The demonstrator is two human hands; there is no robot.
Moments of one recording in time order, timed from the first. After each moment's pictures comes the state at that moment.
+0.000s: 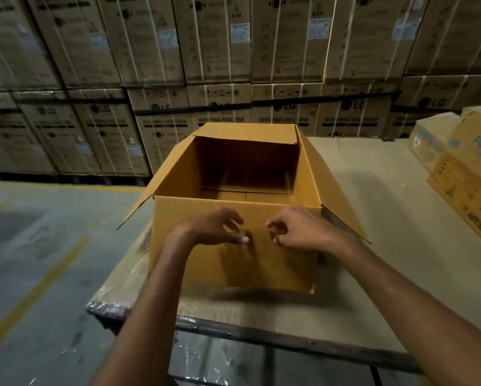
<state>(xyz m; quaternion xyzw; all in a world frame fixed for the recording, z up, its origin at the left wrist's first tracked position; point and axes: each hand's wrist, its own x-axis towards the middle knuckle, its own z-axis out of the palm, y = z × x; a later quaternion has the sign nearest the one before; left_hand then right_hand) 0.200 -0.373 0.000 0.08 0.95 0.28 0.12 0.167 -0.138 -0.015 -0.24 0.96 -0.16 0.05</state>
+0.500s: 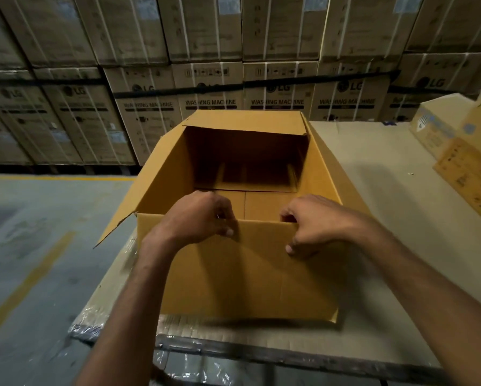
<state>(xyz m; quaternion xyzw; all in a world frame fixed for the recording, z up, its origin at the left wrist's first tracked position) 0.157 -0.413 0.000 0.17 0.97 0.18 -0.01 0.124 -0.157 0.007 -0.24 0.96 -0.07 0.13</state>
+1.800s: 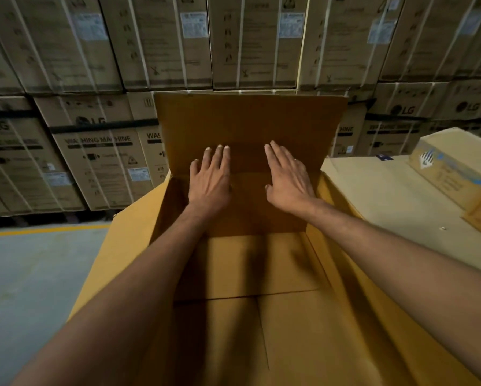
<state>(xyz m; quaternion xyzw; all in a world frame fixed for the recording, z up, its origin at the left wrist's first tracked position) -0.292 -0.457 -0.001 0.09 0.98 0.03 -0.18 -0.293 -0.265 -0.009 -0.10 0.97 -0.08 -0.19</state>
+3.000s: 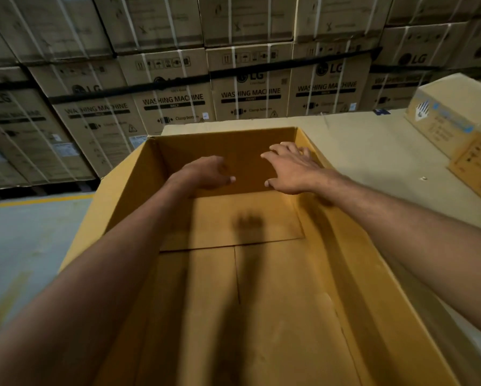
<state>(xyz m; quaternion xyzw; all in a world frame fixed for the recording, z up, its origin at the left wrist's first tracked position) -0.227 -0.405 -0.019 0.10 0.98 0.13 0.09 -0.209 -0.184 -0.025 -0.13 0.99 -0.04 -0.01</state>
